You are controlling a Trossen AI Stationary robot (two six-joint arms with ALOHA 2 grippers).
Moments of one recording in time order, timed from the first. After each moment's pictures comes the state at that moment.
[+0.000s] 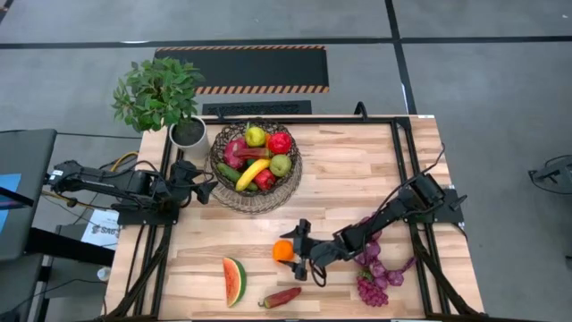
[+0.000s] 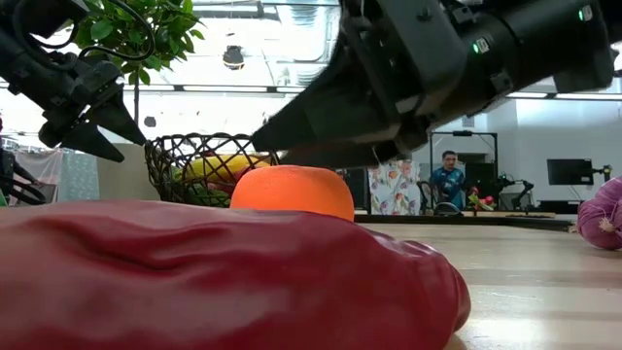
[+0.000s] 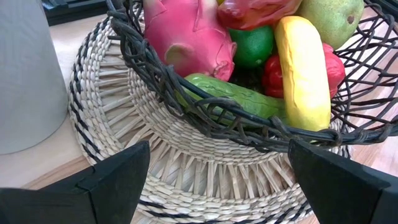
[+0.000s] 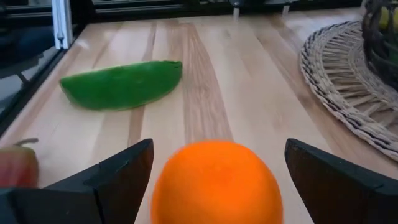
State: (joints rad) left arm -0.14 0.42 0.32 -0.73 -0.64 -0.88; right arm 0.48 2.02 0.98 0.61 0.51 0.29
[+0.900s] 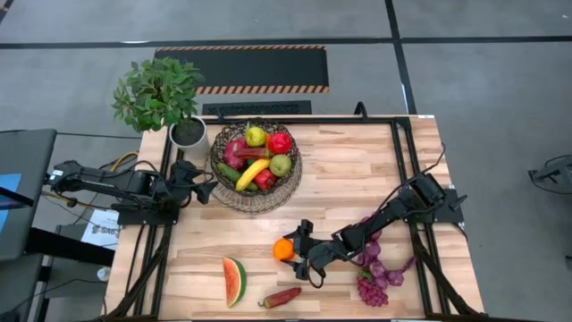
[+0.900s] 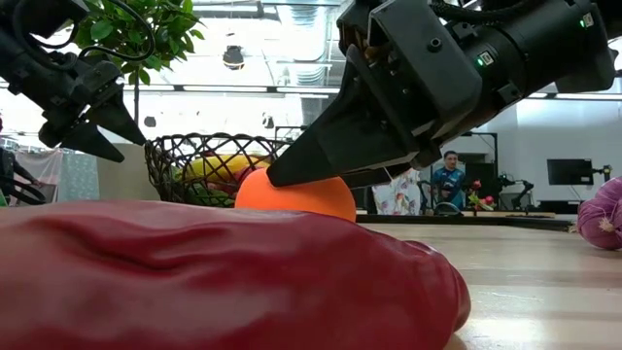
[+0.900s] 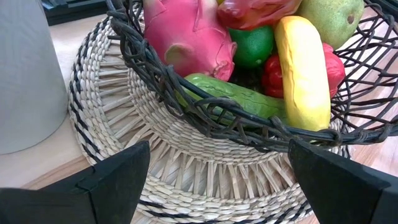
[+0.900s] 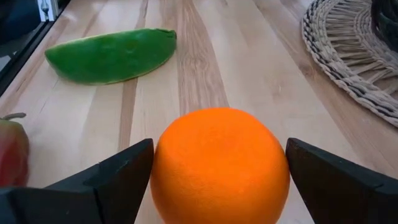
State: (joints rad) left arm -0.14 0.42 0.32 -0.73 -0.64 -0.88; right arm 0.48 2.02 1.00 0.48 0.49 0.37
